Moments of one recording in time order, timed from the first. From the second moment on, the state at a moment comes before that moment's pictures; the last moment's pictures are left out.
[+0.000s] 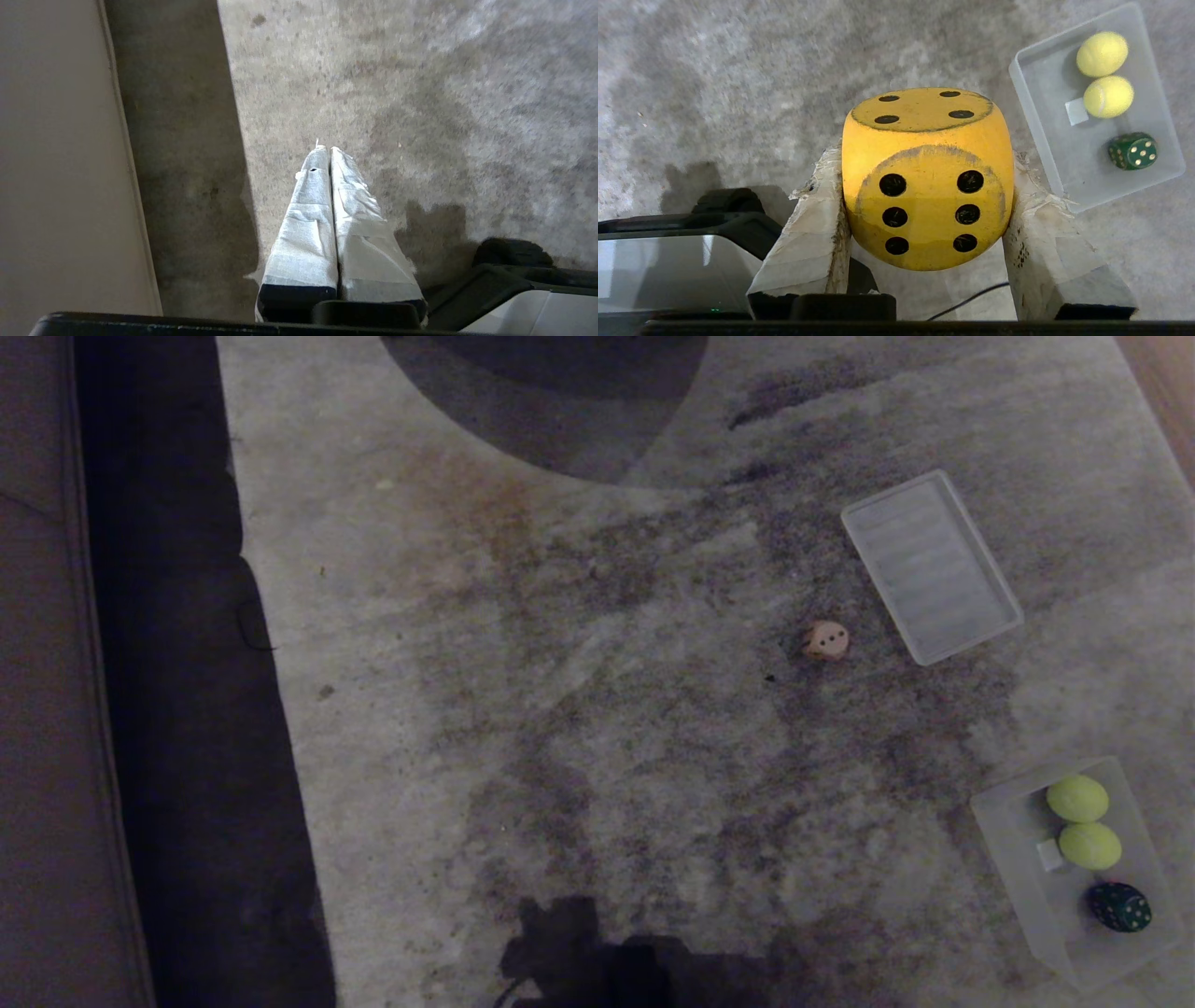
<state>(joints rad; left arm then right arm) 0.00 0.00 0.00 0.00 0.04 -0.03 0.01 0.00 -0.09 0.22 -0.01 0.06</state>
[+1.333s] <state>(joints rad) 0.00 0.00 0.00 0.00 0.04 -0.03 0.01 0.00 -0.09 0.22 -0.01 0.06</state>
